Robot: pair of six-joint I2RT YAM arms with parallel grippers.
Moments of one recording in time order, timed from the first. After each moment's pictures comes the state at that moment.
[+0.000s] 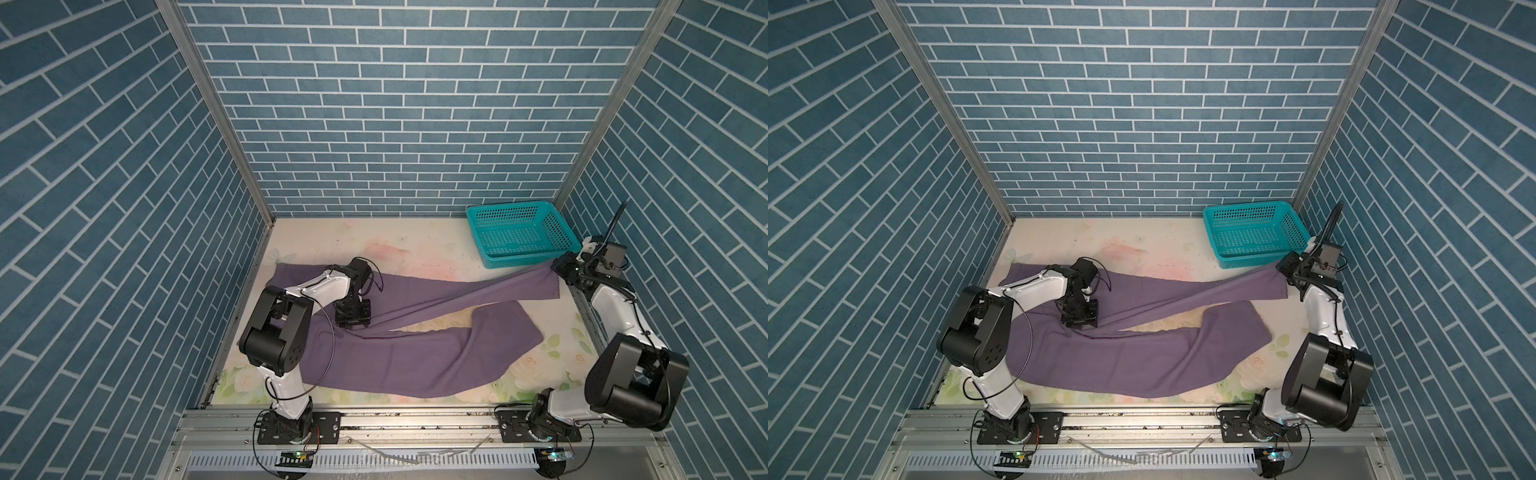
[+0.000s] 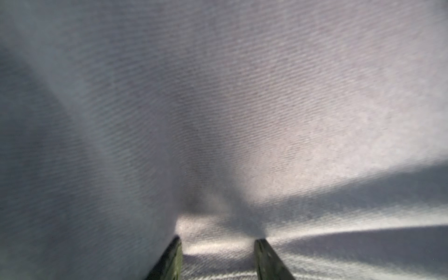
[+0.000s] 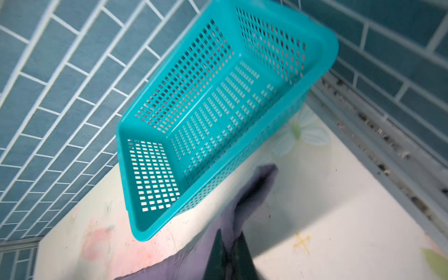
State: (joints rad) left arm -0.39 1.78 1.11 -0.88 0.12 -0.48; right arm -0.32 1.37 0.99 -0.26 -0.31 0.37
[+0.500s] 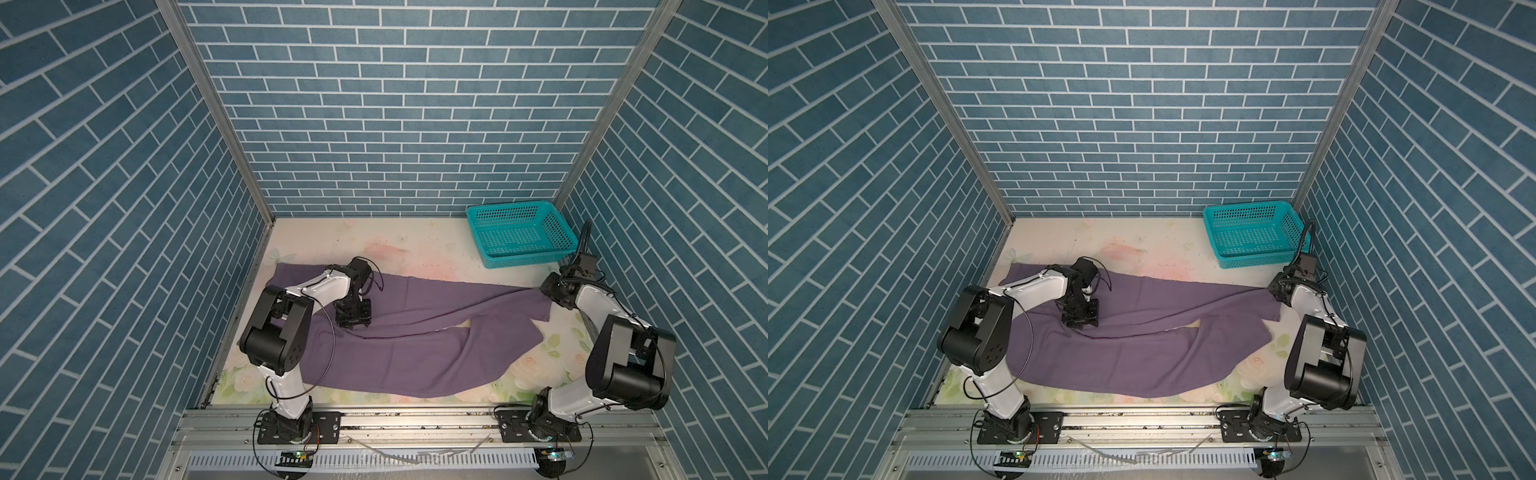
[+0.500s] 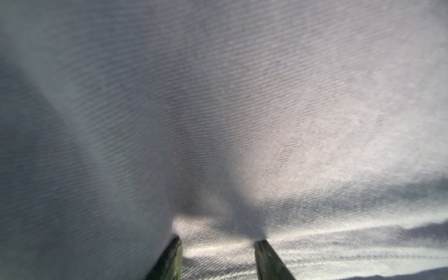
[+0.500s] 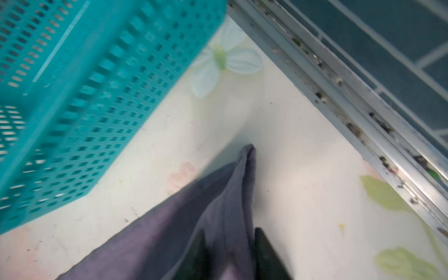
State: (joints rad) left arm -0.39 1.79 1.11 -0.87 0.13 -0.48; right arm -0.29 1.52 0.91 -0.37 -0.04 0.42
